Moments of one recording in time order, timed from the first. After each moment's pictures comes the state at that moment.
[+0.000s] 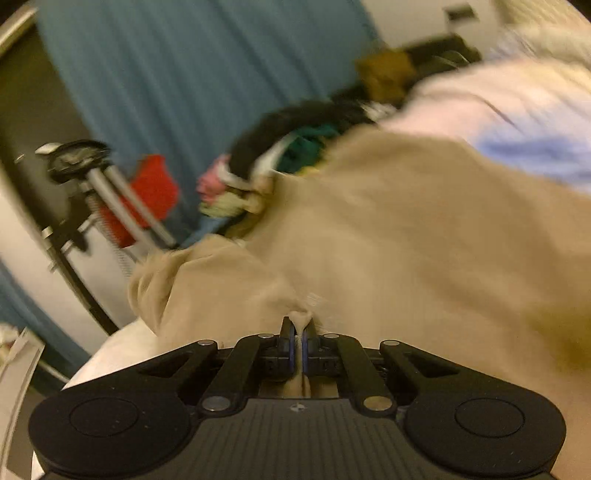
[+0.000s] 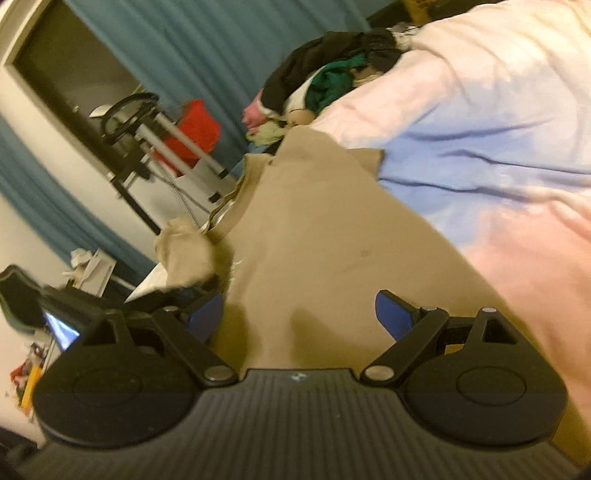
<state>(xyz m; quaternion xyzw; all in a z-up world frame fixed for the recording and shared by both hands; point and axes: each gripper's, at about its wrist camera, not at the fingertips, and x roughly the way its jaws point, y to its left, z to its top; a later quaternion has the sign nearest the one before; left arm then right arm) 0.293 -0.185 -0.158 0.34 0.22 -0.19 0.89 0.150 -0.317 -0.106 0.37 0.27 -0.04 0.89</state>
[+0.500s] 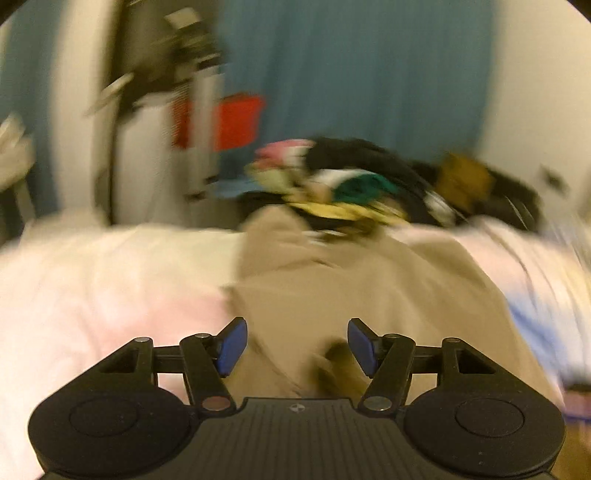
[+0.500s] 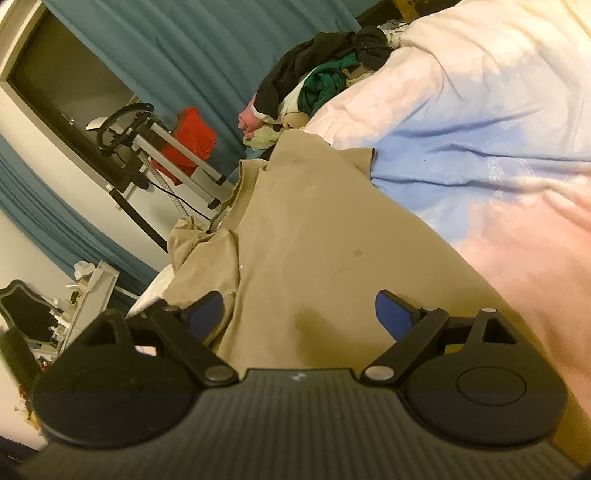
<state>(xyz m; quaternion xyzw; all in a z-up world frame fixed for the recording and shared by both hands) 0.330 -0.036 -0.095 -0.07 0.30 -0.13 0.94 0.148 -0.320 -0.110 0.38 0.27 -0.04 0.88</state>
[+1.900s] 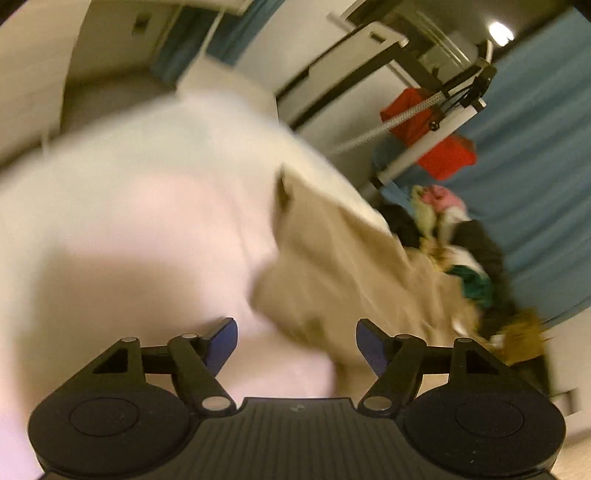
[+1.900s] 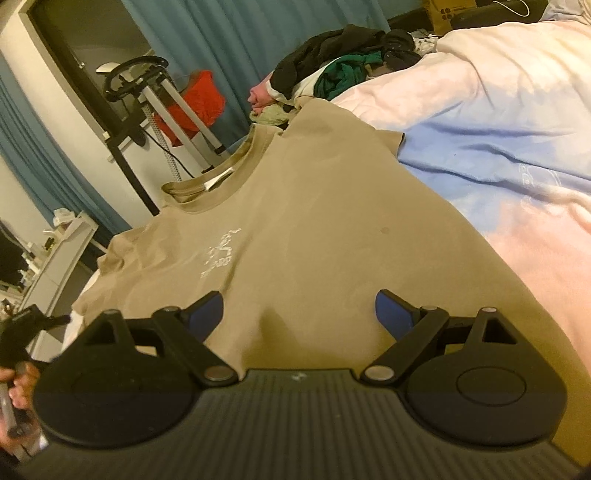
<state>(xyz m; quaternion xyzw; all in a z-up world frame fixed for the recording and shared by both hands) 0.315 0.219 -0.104 -0.36 0.36 0.02 0.86 0.159 -0.273 -0.113 0.29 0.30 -0.03 0.91</state>
